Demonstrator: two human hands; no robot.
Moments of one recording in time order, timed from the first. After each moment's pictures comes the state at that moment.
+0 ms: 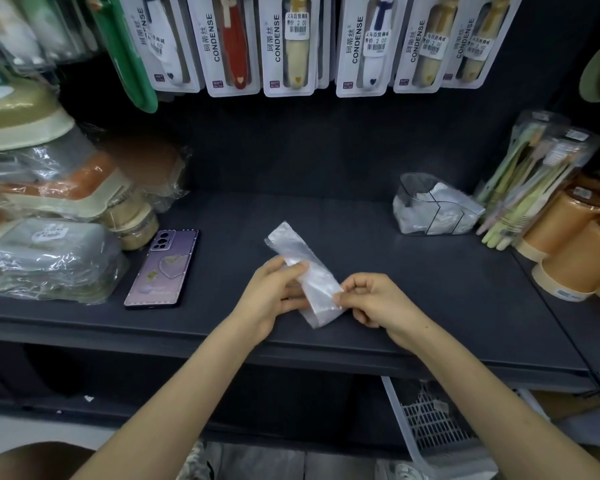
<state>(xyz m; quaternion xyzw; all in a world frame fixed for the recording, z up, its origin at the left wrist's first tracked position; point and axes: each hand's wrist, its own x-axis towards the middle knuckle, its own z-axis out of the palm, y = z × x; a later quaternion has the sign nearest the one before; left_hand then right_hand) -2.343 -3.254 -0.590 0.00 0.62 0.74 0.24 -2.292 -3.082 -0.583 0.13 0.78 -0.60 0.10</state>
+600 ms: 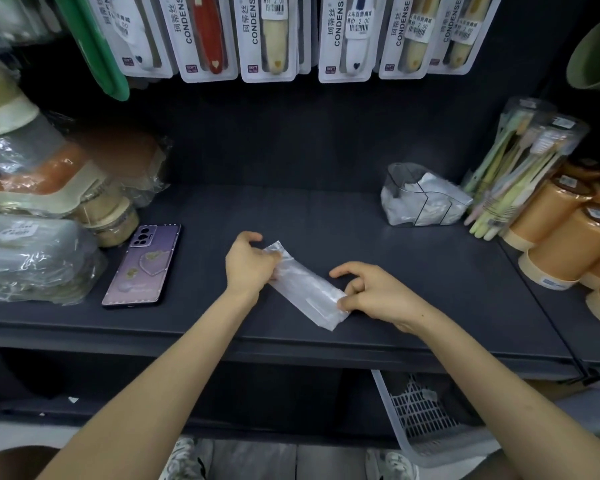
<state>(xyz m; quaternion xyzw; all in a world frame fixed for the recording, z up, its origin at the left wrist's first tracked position) -2.386 -3.241 -0.606 -0.10 0.81 0.58 0.04 -2.294 -3.061 -0.576 0.08 0.87 -0.47 0.16</state>
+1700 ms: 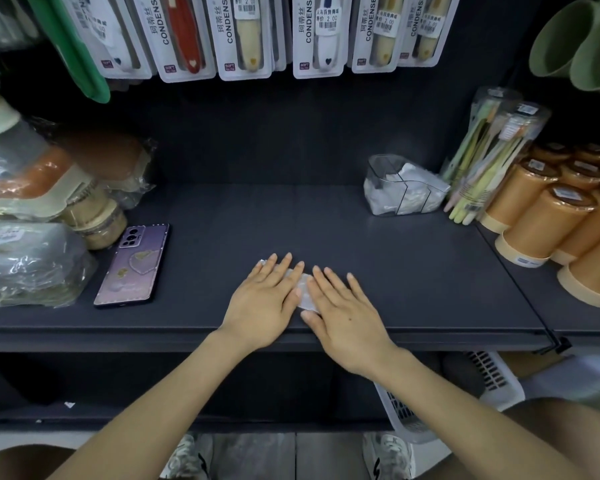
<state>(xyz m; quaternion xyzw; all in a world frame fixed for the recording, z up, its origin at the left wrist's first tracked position) -2.333 -3.250 -0.635 0.34 0.93 0.09 0.01 -2.250 -3.098 -0.626 -0.06 0.99 -0.10 -0.01</state>
